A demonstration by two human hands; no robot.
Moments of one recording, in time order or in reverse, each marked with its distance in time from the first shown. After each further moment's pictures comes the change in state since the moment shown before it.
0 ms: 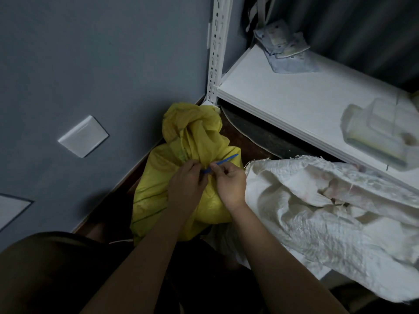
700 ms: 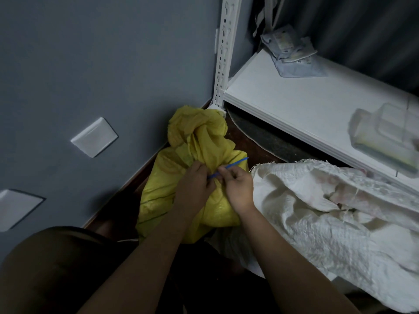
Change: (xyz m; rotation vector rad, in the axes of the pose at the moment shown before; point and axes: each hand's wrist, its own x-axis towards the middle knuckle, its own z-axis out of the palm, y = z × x) left_hand 0.004 0.008 -0.007 -0.042 -0.130 -0.035; right_hand 0.003 0.013 -0.006 0.094 -0.061 0.044
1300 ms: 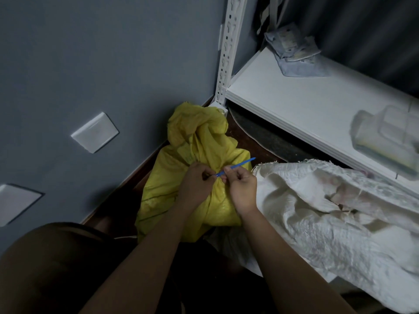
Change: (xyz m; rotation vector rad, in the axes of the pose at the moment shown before) left_hand 0.008 -0.004 0.003 -0.420 -0.107 -0.251; right_hand 0.001 0.012 0.001 0.112 0.044 0.050
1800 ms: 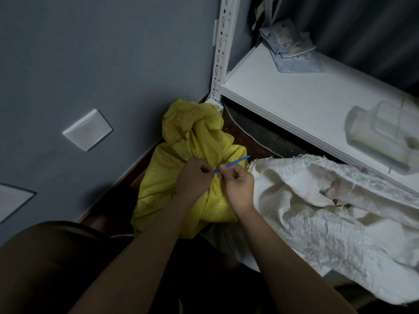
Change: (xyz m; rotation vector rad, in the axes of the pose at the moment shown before) left_hand 0.002 0.014 0.001 0.052 0.013 -0.095; right_hand -0.009 -0.006 -0.005 -0.046 0.018 -0.066
